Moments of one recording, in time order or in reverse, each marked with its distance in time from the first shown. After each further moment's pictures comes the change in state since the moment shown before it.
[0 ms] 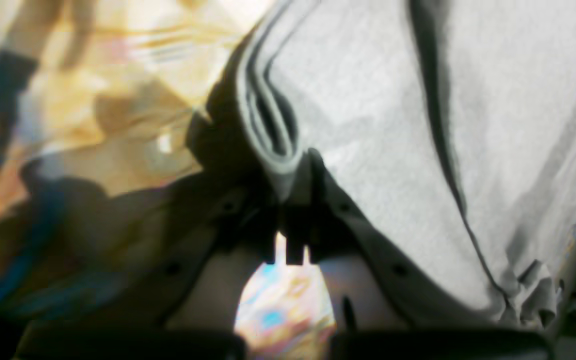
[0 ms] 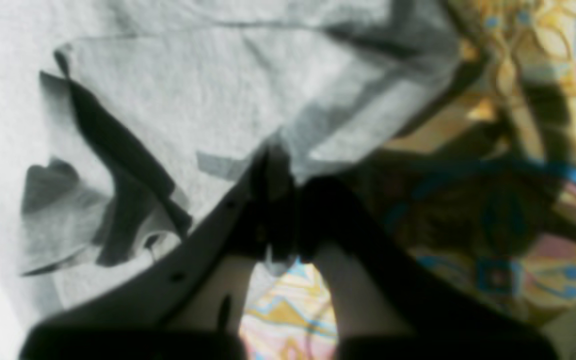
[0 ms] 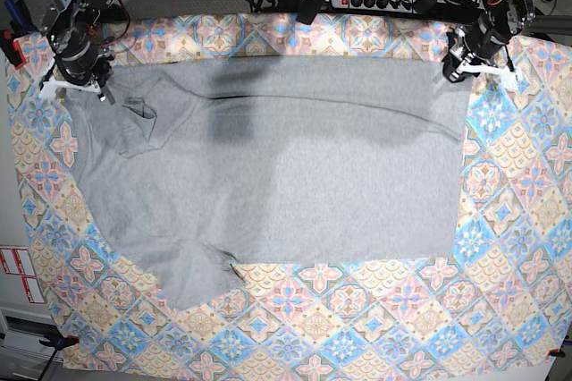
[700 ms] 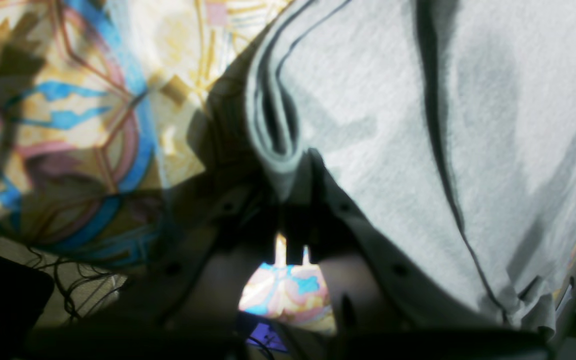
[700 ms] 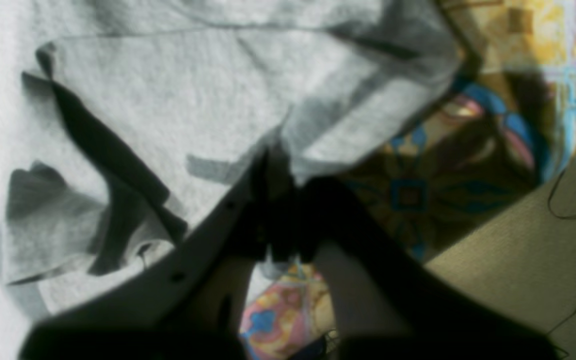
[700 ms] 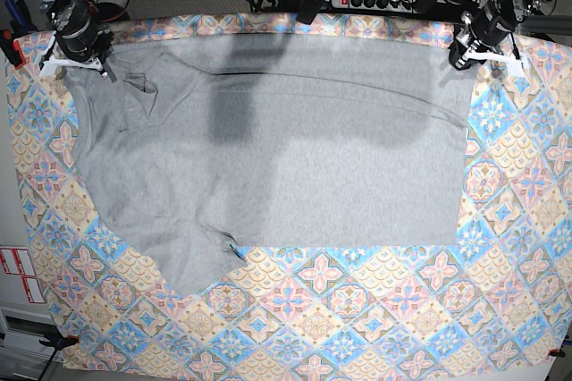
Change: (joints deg) left arm 3.1 -0.8 -0.9 0.3 -0.8 -0.5 -0.1; right arm -6.6 -0.5 -0.1 3.7 0.8 0.4 -0.2
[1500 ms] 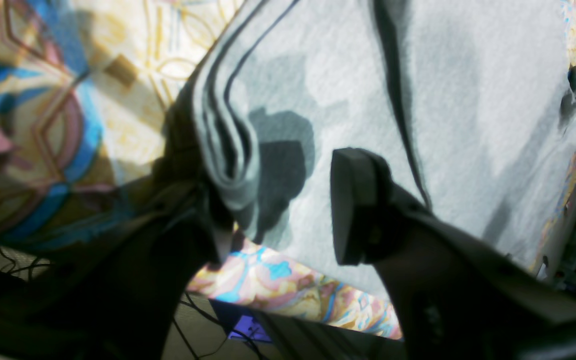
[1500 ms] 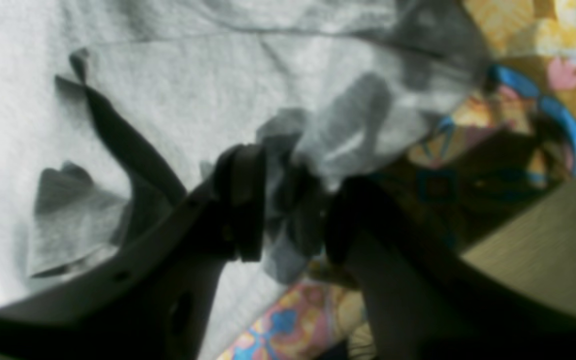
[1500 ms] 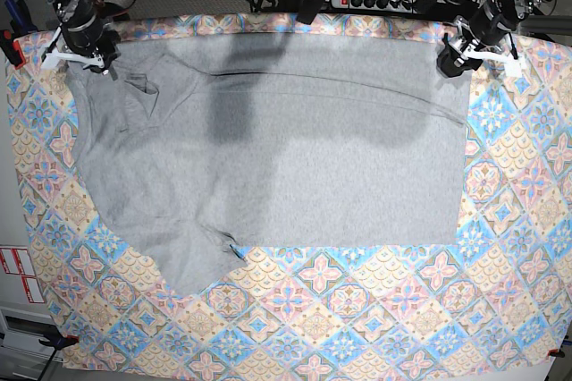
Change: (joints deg) left arm 0.3 1.0 -0.6 0.7 -1.8 -1.2 3.2; right arm -0.8 -4.1 4.0 -0.1 1.8 1.4 2.3
